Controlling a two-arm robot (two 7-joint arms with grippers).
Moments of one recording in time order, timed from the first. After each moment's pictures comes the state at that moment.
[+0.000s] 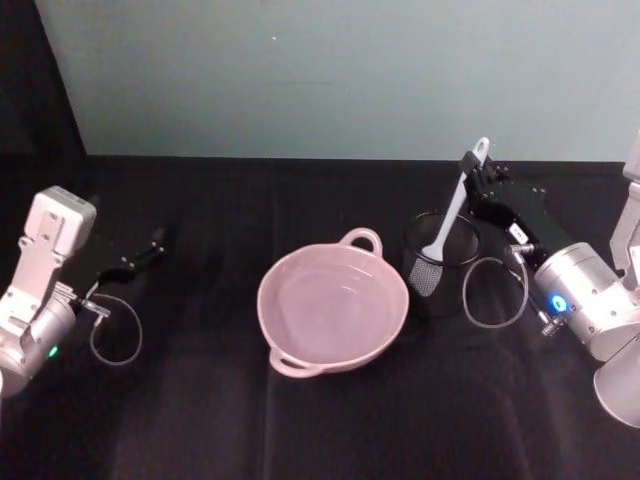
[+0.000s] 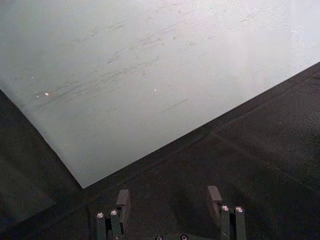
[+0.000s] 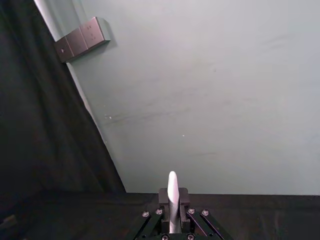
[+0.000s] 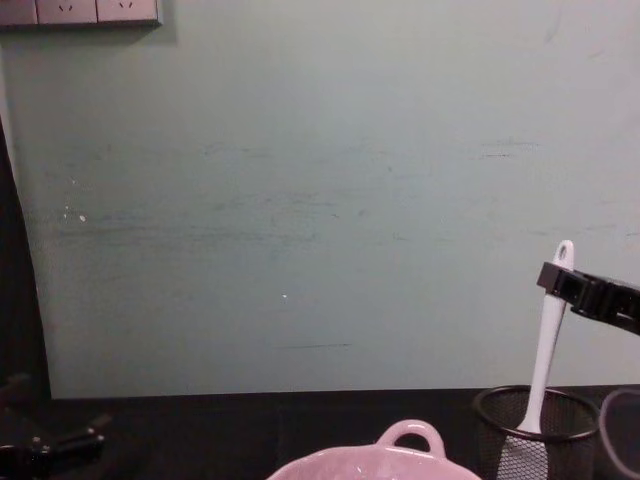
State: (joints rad) left arm -0.20 0.60 0.45 -1.41 -0.25 -0.12 0.03; right arm 0.16 0.26 -0.16 -1.53 0.55 0.01 0.27
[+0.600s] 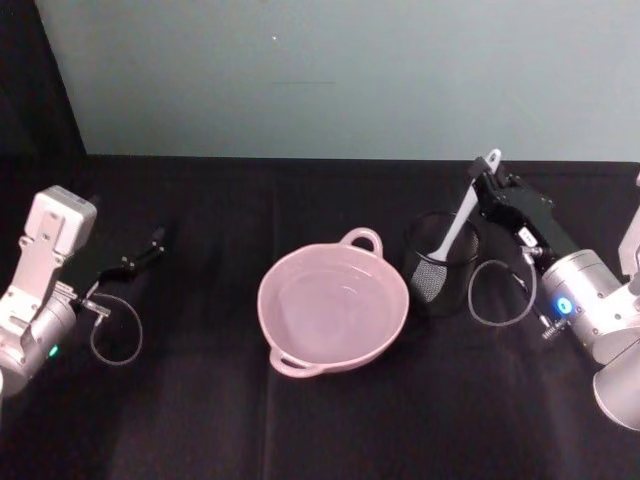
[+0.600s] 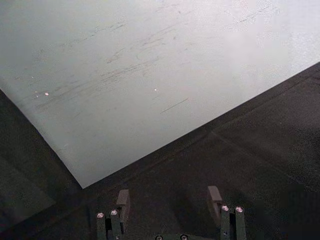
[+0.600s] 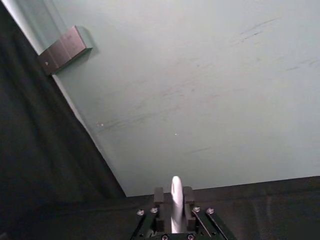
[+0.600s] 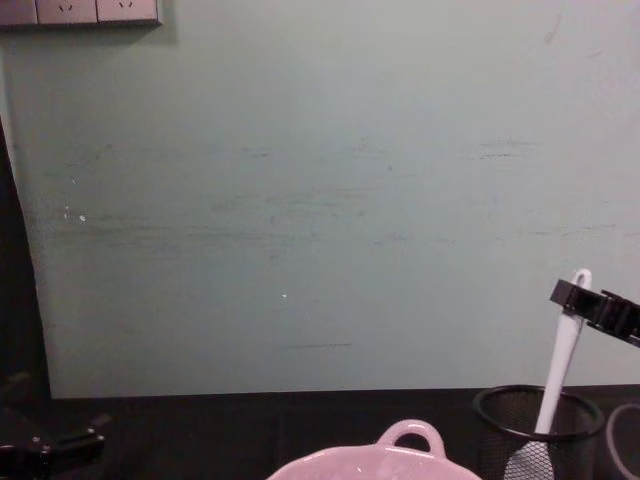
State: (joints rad) left arm -0.20 0.60 0.45 -1.41 -0.25 -0.12 0.03; right arm 0.18 0.25 -0.15 -1.44 0.64 -0.01 0.28
